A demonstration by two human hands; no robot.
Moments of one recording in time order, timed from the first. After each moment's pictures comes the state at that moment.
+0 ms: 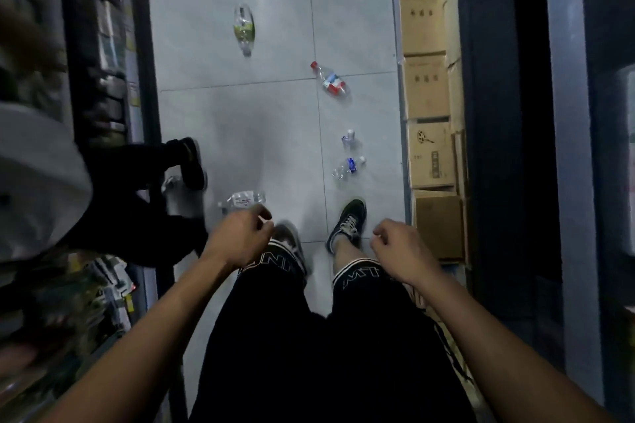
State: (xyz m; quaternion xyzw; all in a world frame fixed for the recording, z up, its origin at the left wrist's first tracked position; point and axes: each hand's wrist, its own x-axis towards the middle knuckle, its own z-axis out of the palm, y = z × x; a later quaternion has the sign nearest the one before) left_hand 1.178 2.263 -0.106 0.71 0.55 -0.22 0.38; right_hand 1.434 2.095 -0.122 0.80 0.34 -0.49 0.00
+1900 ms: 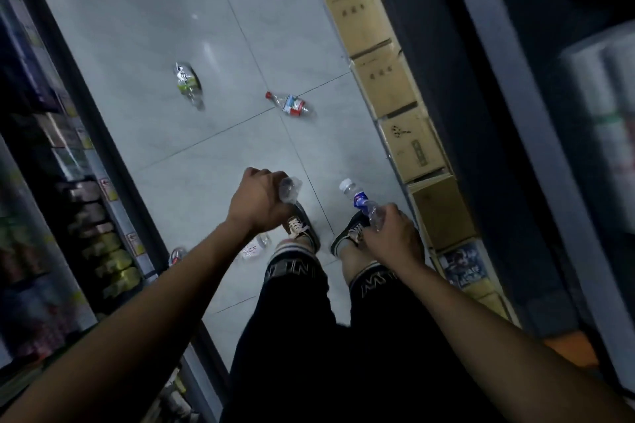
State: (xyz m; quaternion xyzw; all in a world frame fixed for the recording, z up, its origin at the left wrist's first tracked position) left_hand 1.340 2.413 -0.160 0.89 0.30 -0.21 0.28; right_hand 1.469 2.165 -0.160 0.89 0.12 -0.42 -0.12
